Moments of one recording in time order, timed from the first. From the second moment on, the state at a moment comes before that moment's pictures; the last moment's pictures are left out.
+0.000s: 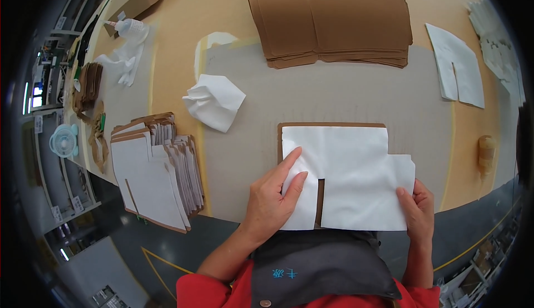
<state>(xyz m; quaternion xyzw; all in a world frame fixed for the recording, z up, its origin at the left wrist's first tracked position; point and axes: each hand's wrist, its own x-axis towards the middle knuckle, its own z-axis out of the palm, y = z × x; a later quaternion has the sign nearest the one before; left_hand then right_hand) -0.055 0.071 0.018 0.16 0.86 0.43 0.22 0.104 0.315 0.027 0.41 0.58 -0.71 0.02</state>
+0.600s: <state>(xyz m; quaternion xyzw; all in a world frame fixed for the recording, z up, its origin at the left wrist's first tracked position) -0.053 0.071 0.017 0.16 0.87 0.41 0.23 0.103 0.312 0.031 0.42 0.59 -0.69 0.02</state>
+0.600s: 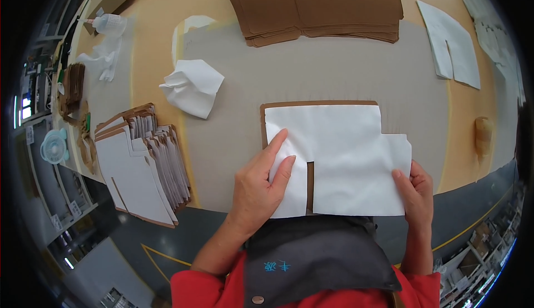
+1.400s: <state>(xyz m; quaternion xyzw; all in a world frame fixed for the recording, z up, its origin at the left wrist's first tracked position) -0.051 0.070 0.009 0.25 0.88 0.38 0.14 0.106 0.309 0.028 0.42 0.60 -0.68 0.02</state>
